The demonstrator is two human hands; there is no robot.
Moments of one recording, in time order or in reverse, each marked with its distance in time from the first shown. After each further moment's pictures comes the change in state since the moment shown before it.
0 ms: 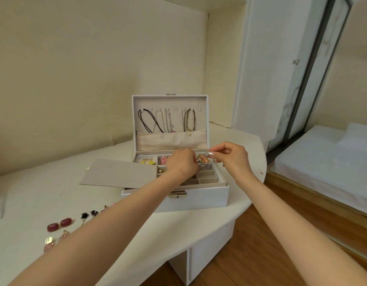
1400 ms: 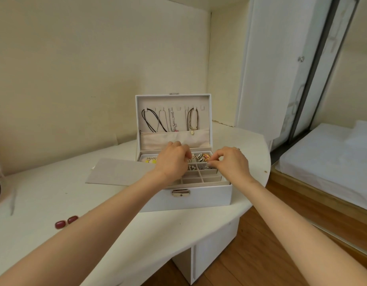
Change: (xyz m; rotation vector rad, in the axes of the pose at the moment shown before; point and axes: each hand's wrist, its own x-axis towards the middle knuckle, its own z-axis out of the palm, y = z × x) left_hand -0.015 -0.028 -0.022 0.043 0.102 0.195; right_hand 0.002 0.013 0.012 -0.616 -0.059 -0.132
